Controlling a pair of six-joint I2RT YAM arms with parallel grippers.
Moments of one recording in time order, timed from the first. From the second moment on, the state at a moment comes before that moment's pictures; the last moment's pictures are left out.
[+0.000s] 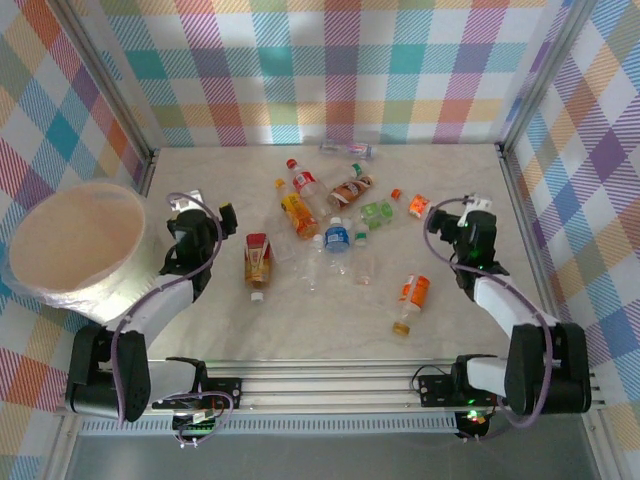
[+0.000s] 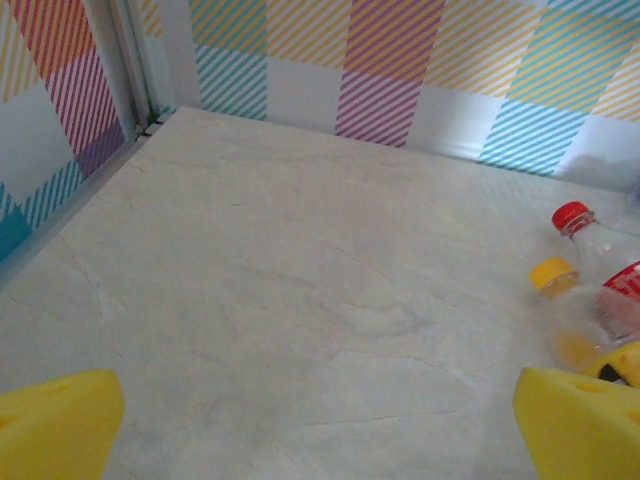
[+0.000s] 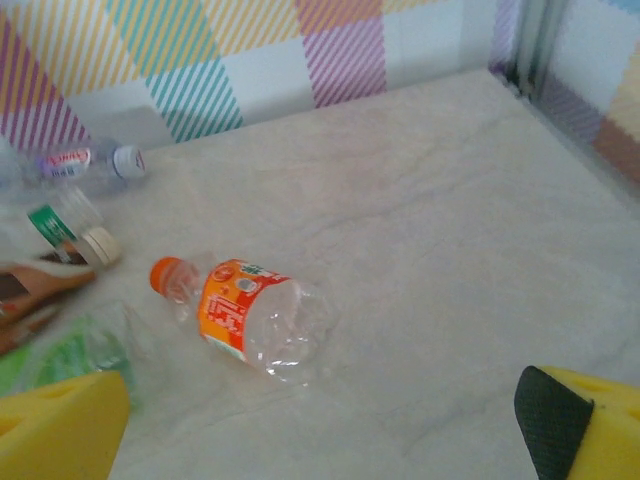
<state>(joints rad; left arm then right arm) -0.16 1.21 0.63 0.22 -0.34 -0.24 0.04 1.20 0.58 0.23 0.11 0.26</state>
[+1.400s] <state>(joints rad) -0.28 1.08 0.80 -0.46 -0.30 -0.72 0.38 1.24 0.61 -0.64 -0.17 0.81</state>
